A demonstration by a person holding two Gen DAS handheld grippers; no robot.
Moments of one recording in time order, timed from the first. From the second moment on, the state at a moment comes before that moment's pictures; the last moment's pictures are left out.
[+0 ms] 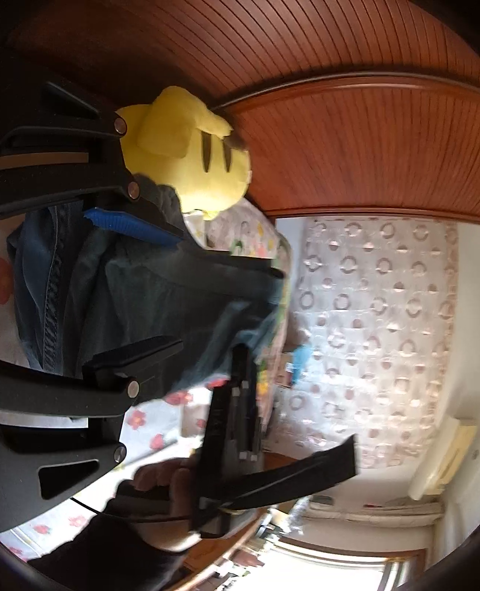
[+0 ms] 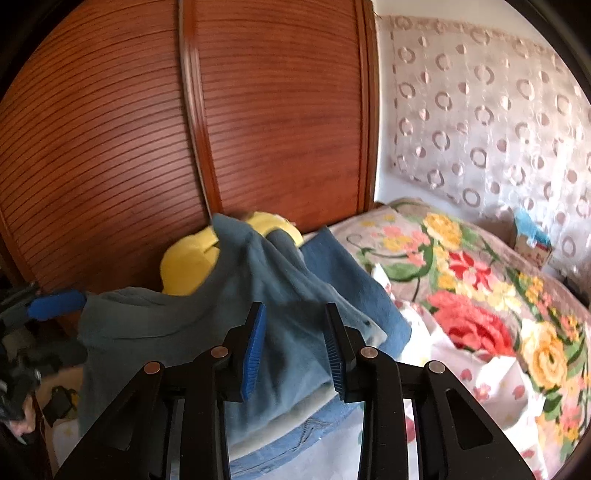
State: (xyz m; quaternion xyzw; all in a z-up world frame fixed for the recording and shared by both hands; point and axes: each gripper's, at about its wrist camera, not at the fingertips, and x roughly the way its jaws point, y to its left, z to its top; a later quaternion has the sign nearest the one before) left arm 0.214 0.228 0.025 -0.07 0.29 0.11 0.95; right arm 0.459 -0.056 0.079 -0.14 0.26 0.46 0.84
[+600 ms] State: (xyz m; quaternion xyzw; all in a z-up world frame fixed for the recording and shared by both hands) left arm 0.199 0.232 0.013 -0.07 0.32 0.14 0.93; right arm 0.453 -0.063 0.083 -0.10 0.27 0.44 0.85
